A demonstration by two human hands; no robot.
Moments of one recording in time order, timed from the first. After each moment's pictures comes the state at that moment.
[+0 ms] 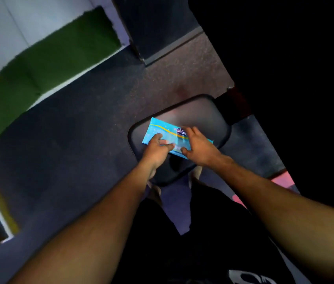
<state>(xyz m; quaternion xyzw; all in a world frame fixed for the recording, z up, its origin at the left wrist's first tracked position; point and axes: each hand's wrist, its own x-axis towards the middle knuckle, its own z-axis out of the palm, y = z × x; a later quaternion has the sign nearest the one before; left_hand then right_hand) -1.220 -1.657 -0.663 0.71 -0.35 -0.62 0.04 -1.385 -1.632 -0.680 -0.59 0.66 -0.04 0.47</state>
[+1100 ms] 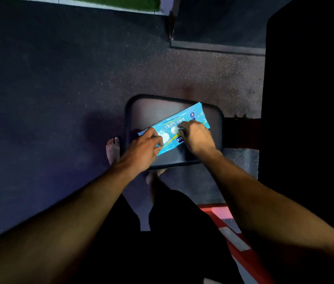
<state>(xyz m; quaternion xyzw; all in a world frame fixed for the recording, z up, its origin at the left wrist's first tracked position) -1.200 -1.599 -0.656 0.69 -0.62 -0.38 0.00 -1.379 -1.687 -0.689 -0.74 0.57 0.13 0.32</state>
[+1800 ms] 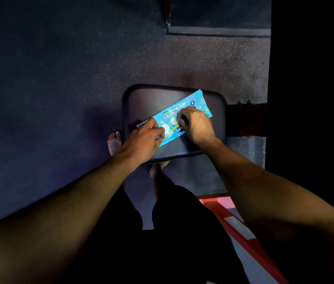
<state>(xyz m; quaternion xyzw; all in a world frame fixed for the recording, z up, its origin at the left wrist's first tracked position) -1.198 -1.606 -0.664 0.67 -0.62 -0.41 -0.02 -1.381 -1.688 -0.713 -0.75 0.57 0.06 0.34</state>
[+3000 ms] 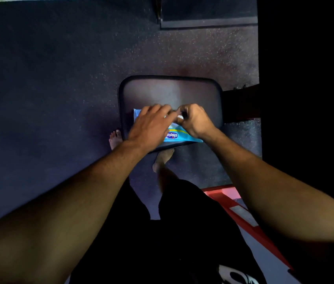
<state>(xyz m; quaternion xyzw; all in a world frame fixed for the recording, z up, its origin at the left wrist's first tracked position) -1.224 -1.608 -0.670 0.56 -0.80 -0.20 0.00 -1.389 -1.660 -0.682 -0.68 0.59 0.01 0.44</state>
